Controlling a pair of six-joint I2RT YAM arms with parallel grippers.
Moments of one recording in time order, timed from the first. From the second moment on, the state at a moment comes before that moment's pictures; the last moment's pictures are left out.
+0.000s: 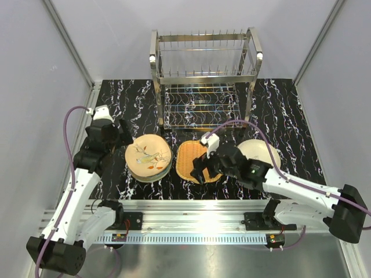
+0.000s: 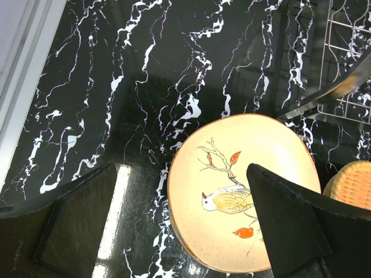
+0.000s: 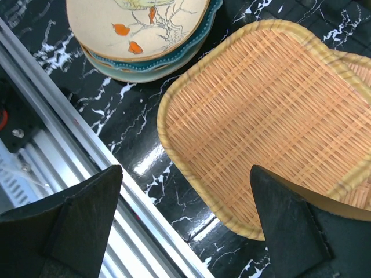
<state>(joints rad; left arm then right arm) -0.19 0.86 0.87 -0.61 -0.29 -0.32 0.95 1.07 0.71 -0.18 -0.02 0.29</state>
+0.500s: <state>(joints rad) -0.16 0.89 0.88 -0.60 -0.23 -0.33 1.24 1.31 0.76 -0.17 0.42 0.12</state>
